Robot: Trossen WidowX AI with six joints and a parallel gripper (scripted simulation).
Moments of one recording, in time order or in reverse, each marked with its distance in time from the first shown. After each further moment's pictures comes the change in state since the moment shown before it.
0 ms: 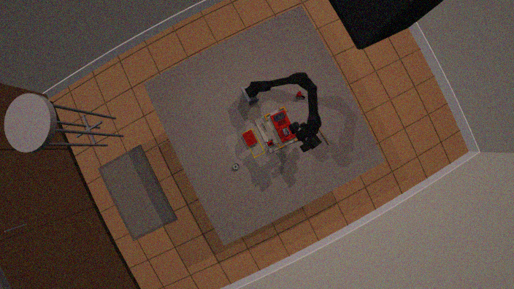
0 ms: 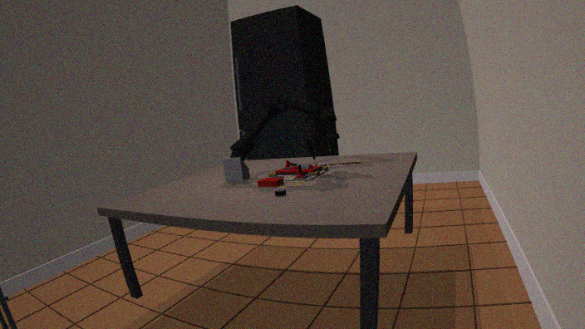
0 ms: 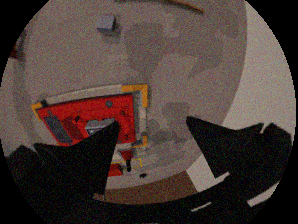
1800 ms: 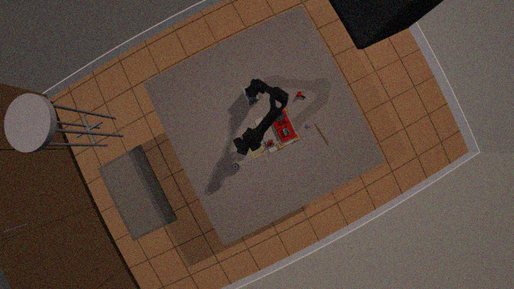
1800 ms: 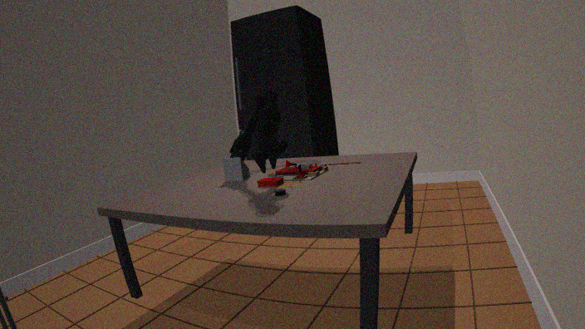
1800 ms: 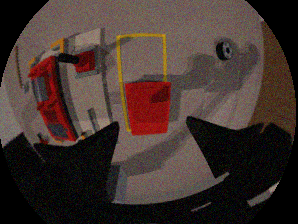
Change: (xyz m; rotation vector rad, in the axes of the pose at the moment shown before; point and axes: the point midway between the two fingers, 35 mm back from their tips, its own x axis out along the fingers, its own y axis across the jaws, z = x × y) arm 0.015 0.151 -0.277 1.562 0.052 0.233
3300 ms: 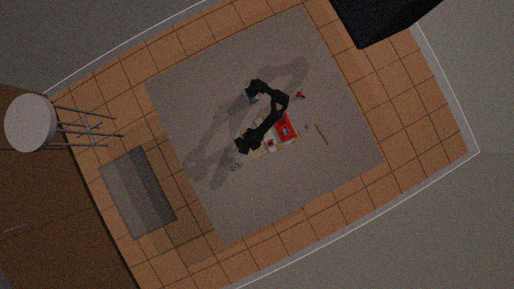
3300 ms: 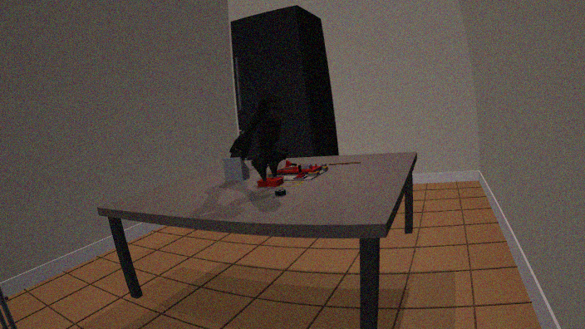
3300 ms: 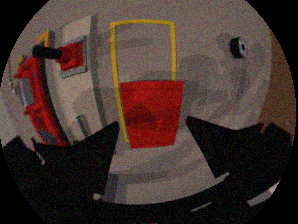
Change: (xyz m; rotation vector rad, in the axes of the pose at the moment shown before) arm 0.035 0.003 -0.002 0.000 0.001 0.003
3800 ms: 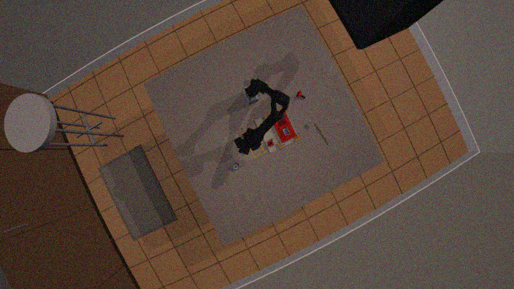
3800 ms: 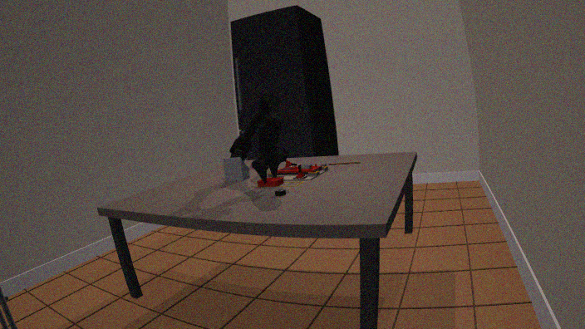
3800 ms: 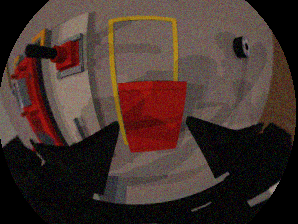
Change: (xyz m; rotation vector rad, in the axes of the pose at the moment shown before) arm 0.007 0.000 0.000 0.000 0.000 0.000
